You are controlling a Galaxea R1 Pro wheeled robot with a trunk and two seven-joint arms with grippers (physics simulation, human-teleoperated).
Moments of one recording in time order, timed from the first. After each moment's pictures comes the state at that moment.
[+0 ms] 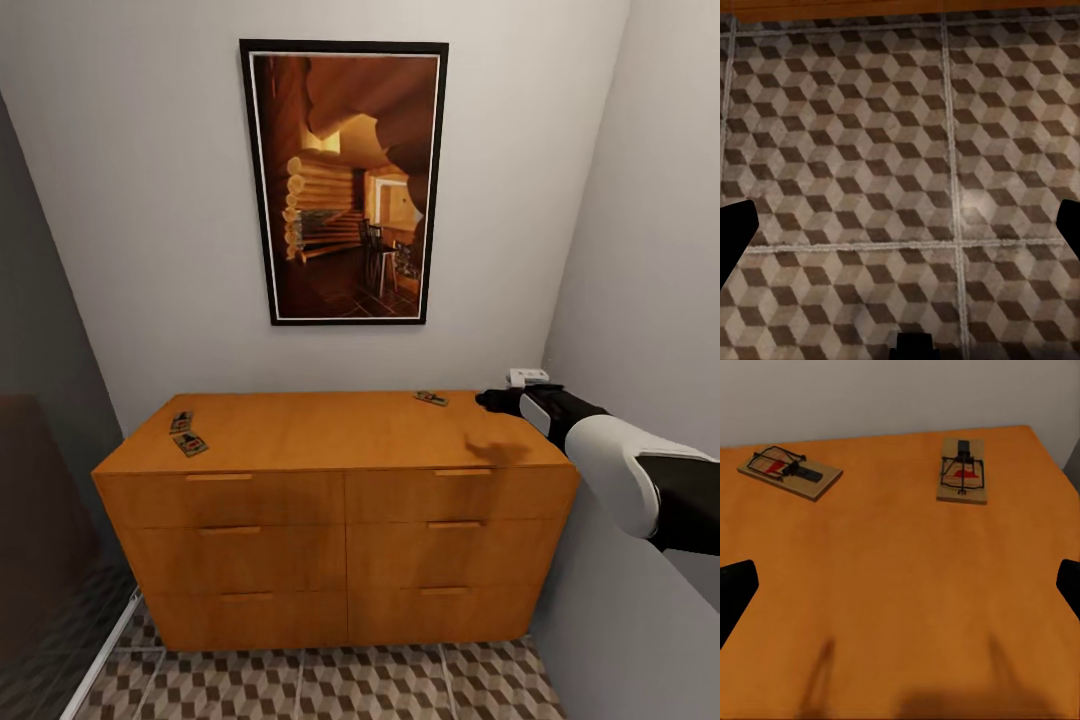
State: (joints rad) left arm -0.01 0.04 0.00 -0.46 0.00 -0.20 0.00; right arm -1.40 -0.14 -0.02 -0.02 0.00 0.27 0.07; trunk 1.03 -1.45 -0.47
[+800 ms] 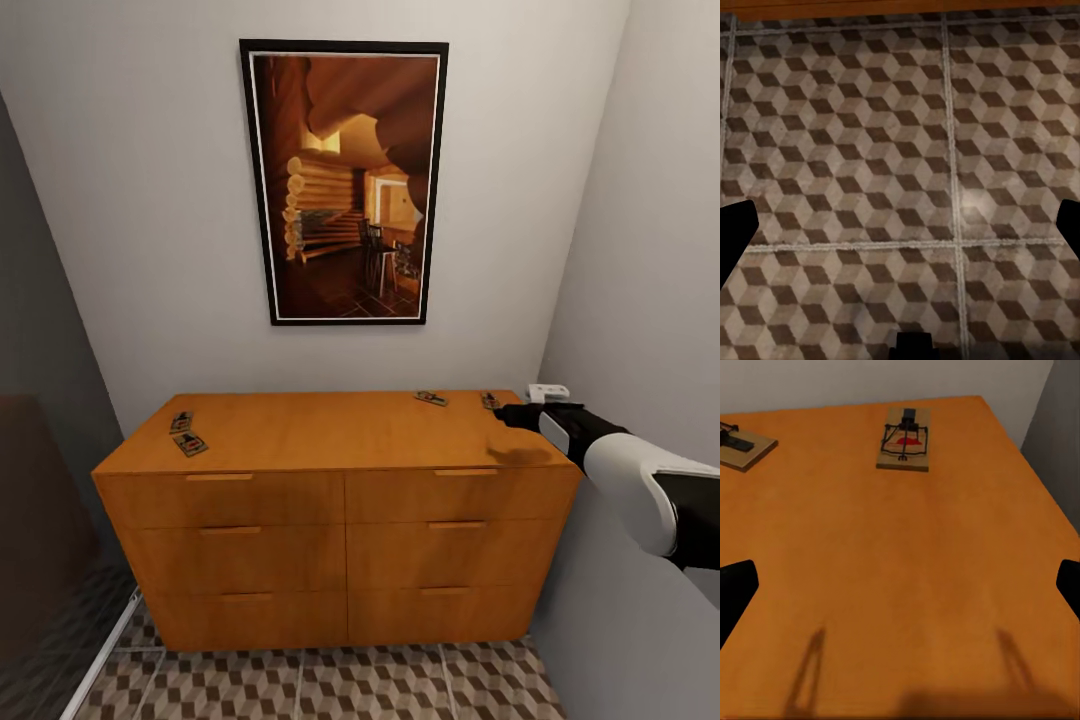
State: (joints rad) left arm -0.01 0.04 0.00 -0.46 0.00 -0.20 0.00; right arm -1.34 -0.20 -0.02 -0.02 0.00 0.22 0.08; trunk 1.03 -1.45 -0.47
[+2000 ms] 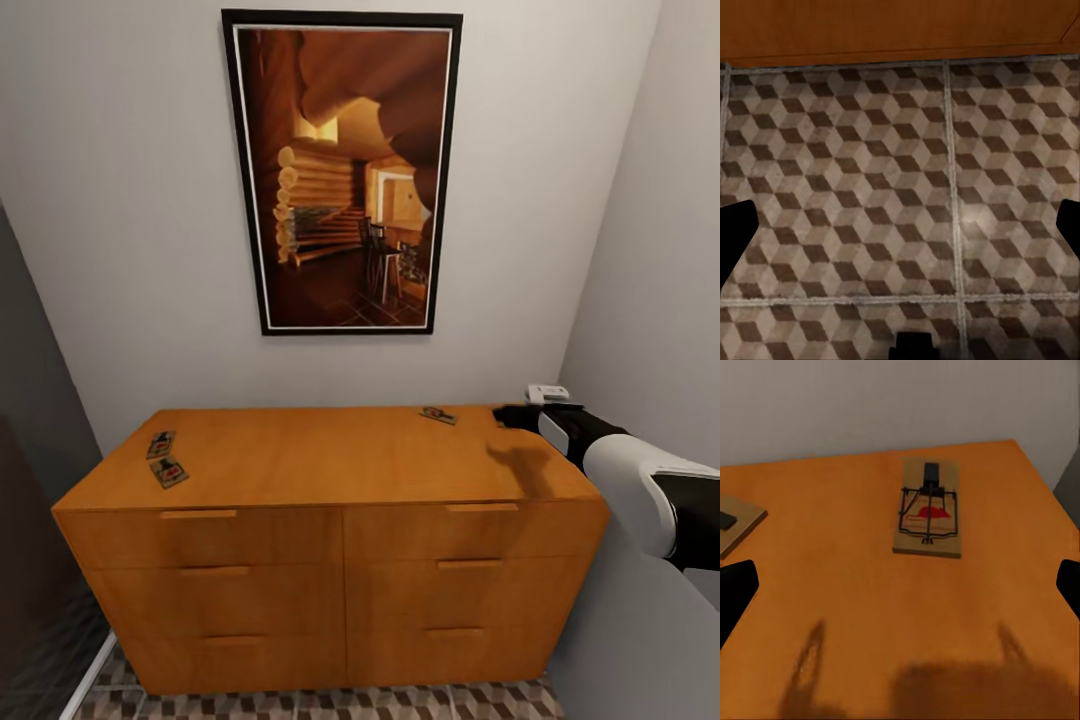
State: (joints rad) left arm -0.01 0.04 0.00 -0.46 0.00 -0.20 0.00; right arm -1.34 -0.20 -0.01 -0.02 0.00 0.22 0.08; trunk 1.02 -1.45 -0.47
